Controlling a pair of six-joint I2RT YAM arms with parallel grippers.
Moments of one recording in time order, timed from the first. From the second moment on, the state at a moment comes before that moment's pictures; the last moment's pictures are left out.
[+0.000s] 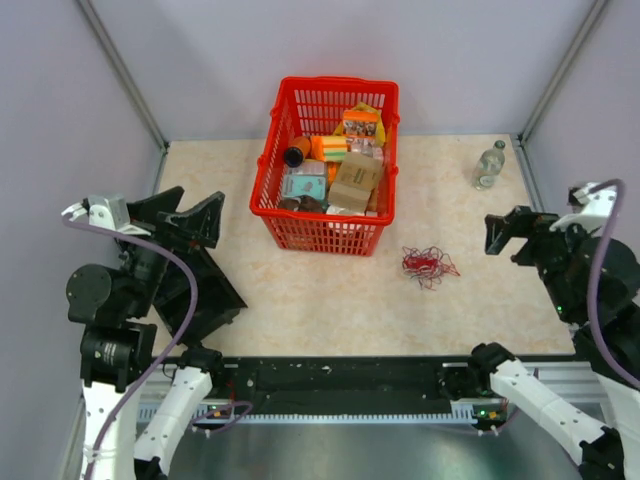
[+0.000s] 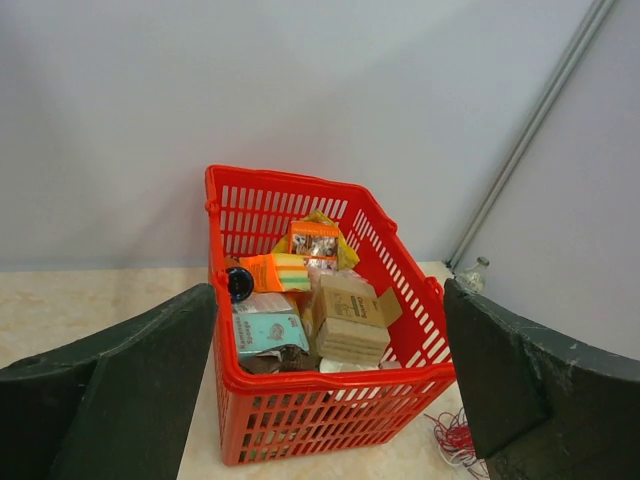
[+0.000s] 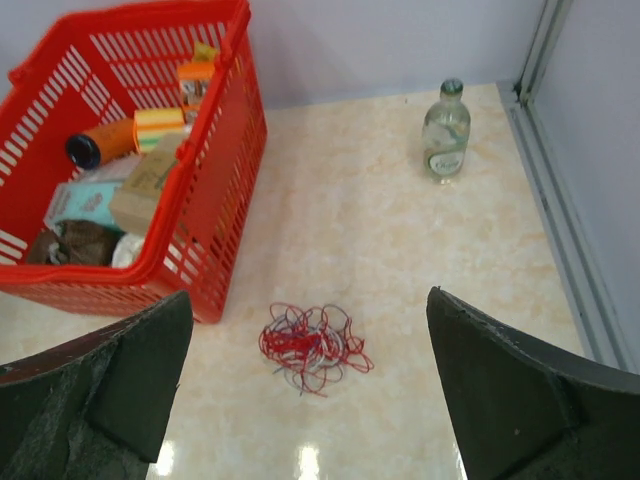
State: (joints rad) left arm -0.16 0.53 1.11 -0.26 0.15 -0.37; right arm 0.50 0.59 1.34 -0.87 0.47 0.22
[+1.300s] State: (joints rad) left arm -0.78 0.75 0.52 -0.04 0.42 -0.62; right arm 0.38 1.00 0.43 -0.22 -0.28 0.67
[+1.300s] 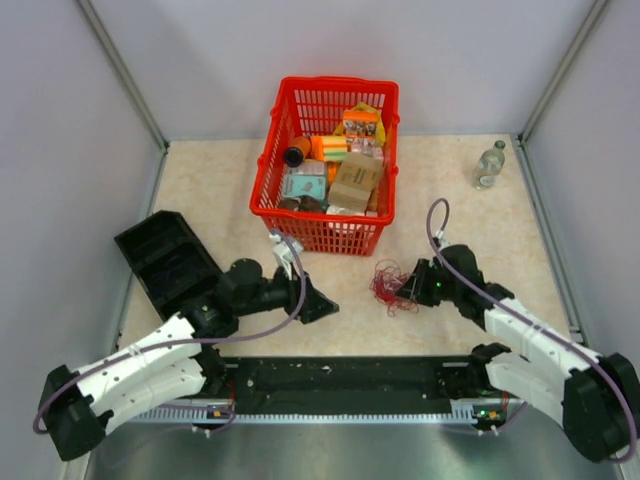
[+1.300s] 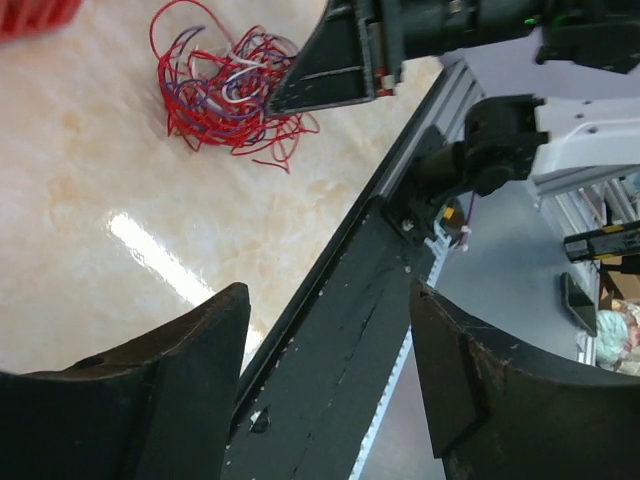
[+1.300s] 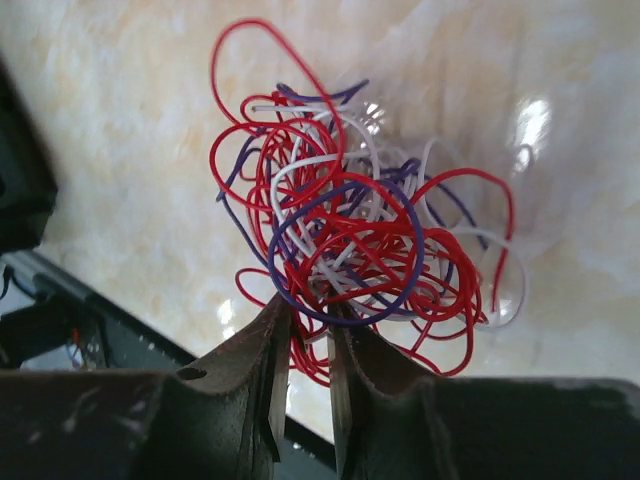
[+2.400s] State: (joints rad) left arm -1.07 1.29 0.58 0.33 0.19 -0.68; right arm 0.59 0.65 0.34 -0.04 -0.52 0.94
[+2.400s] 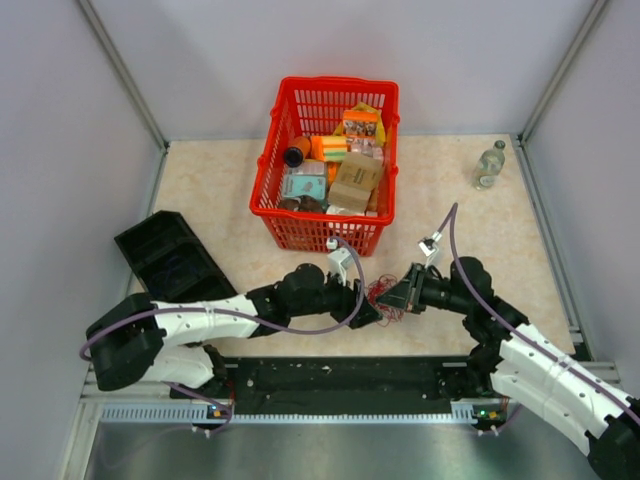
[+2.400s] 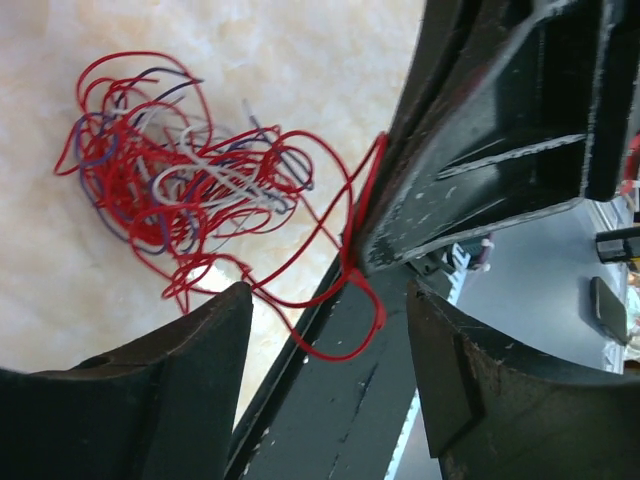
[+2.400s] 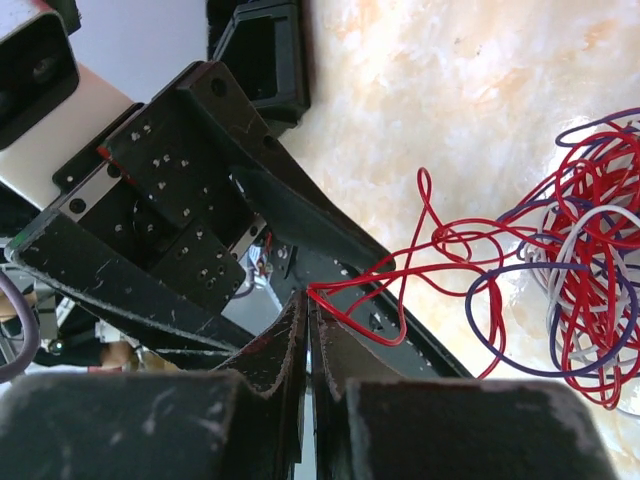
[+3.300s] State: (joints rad) left arm -1.08 1.05 0.72 -0.03 -0.07 -0.60; right arm 0.54 0.71 0.51 -0.53 0.00 0.72
